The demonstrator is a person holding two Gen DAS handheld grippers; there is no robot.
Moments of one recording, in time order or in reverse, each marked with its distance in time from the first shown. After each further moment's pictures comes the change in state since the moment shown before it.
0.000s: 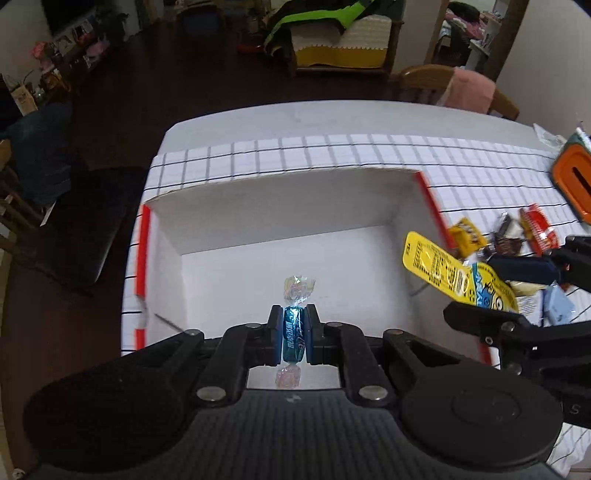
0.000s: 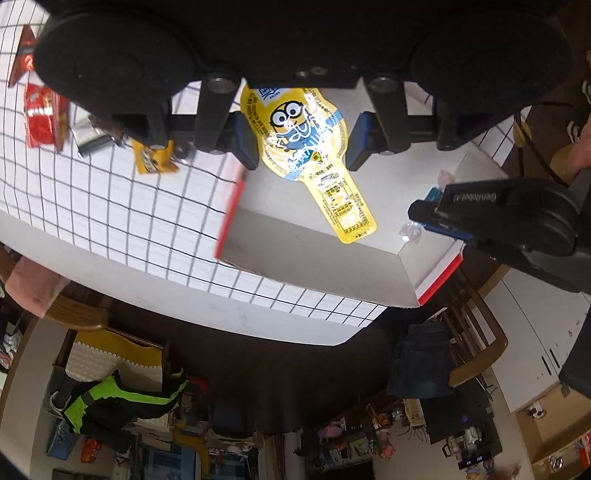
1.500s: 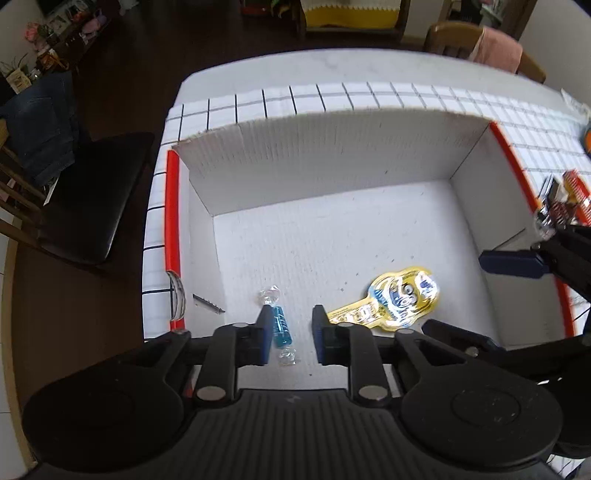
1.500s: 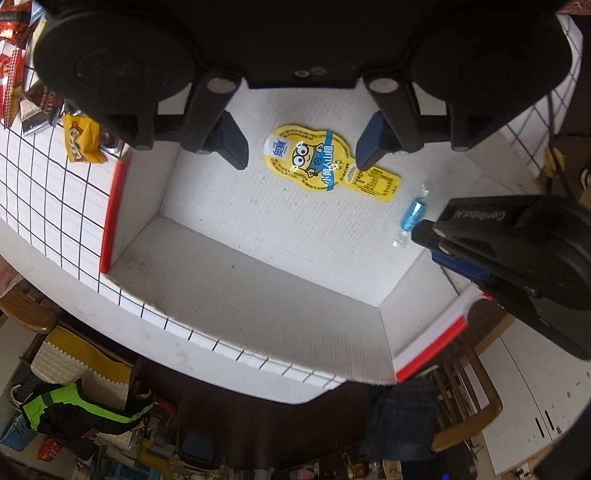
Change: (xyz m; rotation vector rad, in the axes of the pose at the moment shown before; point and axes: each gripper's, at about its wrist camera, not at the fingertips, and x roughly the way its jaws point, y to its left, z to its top) left arm 0.044 0.044 -0.009 0.021 0.110 0.018; right arm 0.072 0.046 0.000 -0.091 0.121 0.005
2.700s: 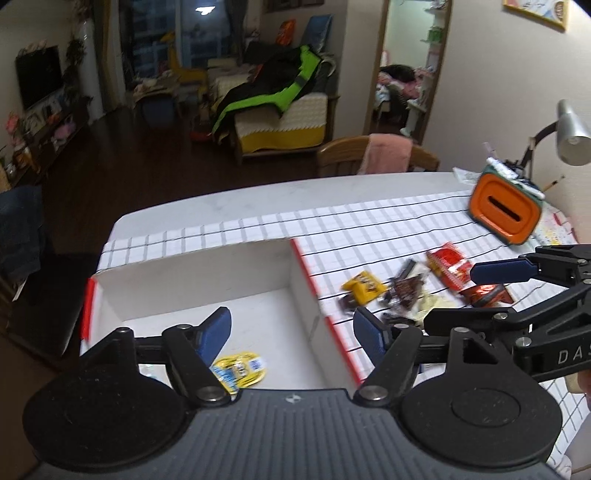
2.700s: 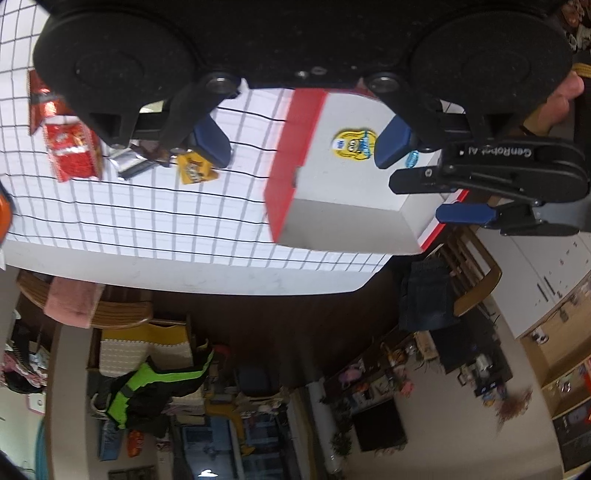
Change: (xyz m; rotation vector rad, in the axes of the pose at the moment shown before) left arm -0.119 -0.137 -0.035 0.095 -0.425 -0.135; right arm -0.163 -0.110 -0.093 0.275 -0.314 0.041
